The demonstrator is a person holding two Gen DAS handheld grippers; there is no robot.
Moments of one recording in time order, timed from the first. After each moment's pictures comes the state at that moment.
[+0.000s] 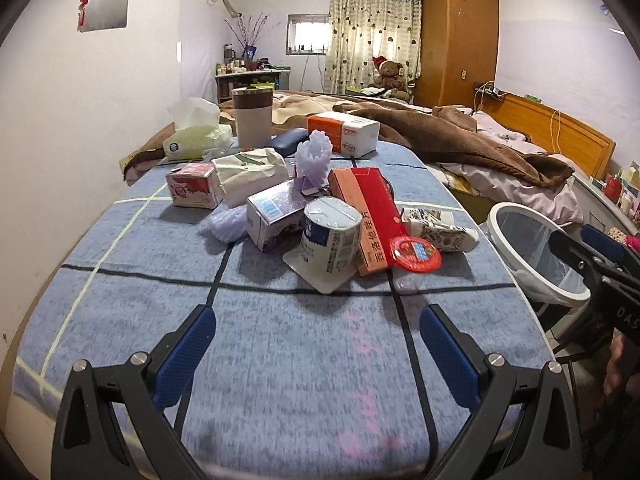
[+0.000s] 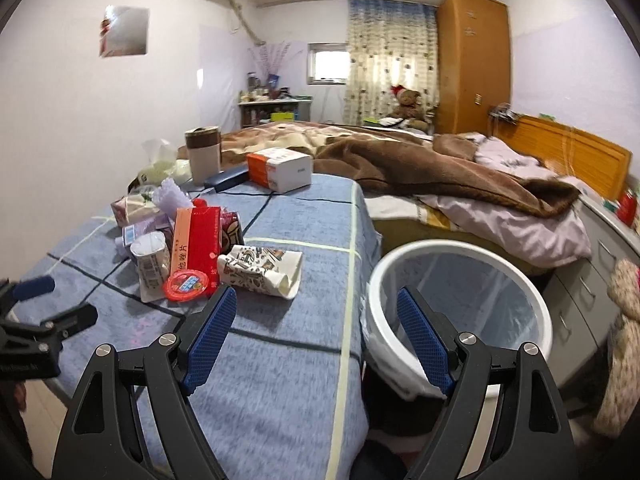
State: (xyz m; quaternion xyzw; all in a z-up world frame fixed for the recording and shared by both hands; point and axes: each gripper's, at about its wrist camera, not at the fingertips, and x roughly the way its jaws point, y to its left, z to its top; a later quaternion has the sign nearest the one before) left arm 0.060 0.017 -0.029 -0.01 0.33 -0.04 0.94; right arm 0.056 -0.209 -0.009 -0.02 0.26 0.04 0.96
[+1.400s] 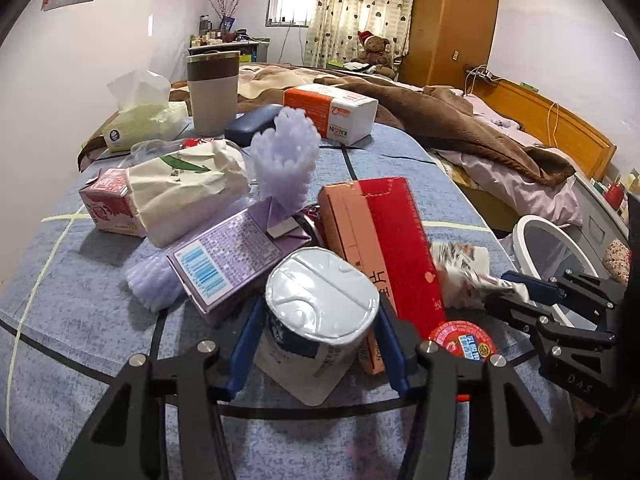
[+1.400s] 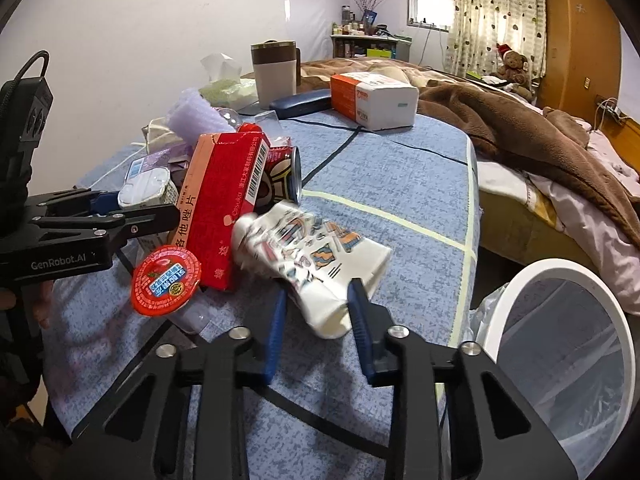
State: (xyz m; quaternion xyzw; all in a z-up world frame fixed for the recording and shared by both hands) left arm 0.170 0.010 -0.052 -0.03 0.38 -0.09 0.92; right arm 0.140 -0.184 -0.048 -0.07 0.38 0.21 0.90
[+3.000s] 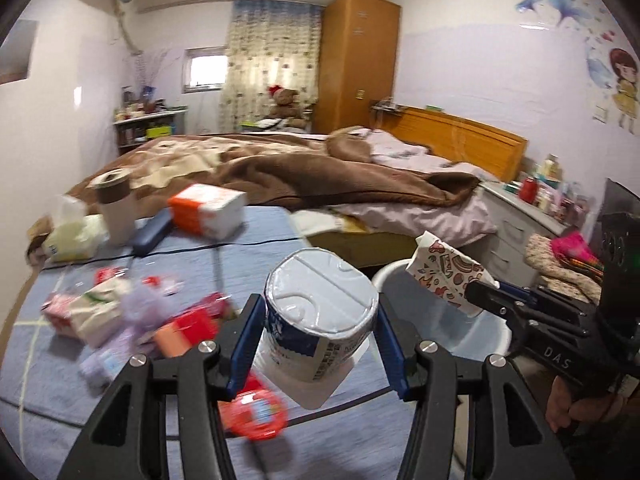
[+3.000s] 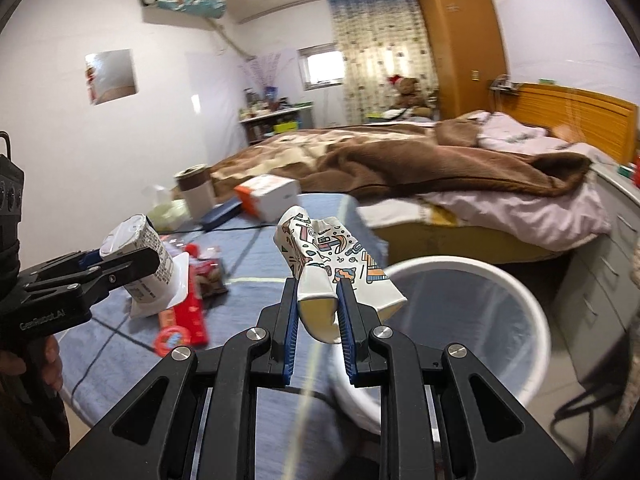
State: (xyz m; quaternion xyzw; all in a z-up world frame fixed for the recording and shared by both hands) left arm 0.127 -0.089 0.044 0.01 0.27 -0.24 0.93; right arm 0.083 -0.275 0.017 0.07 0.26 0.06 0.96
